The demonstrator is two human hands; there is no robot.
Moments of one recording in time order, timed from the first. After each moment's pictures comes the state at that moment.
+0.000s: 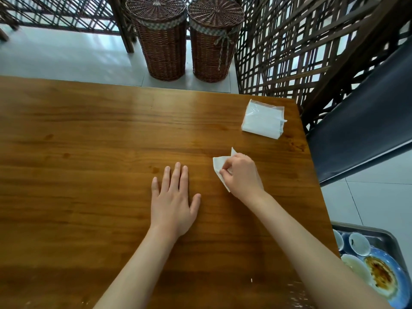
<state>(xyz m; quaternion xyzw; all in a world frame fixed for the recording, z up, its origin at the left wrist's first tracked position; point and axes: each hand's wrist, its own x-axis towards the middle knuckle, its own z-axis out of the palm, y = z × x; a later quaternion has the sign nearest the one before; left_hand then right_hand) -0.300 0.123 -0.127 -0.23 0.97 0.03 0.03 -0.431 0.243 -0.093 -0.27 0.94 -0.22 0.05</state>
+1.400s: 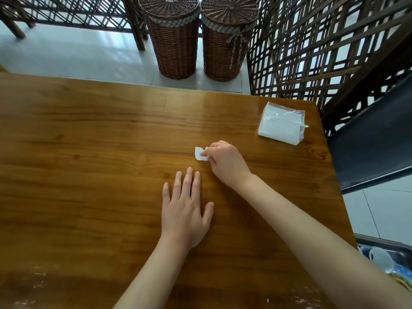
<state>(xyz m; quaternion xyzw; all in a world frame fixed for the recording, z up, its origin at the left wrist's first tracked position) -0.299 0.126 -0.117 -0.23 0.97 0.07 0.03 -0.454 0.176 -0.096 -0.47 0.86 -0.21 0.03</state>
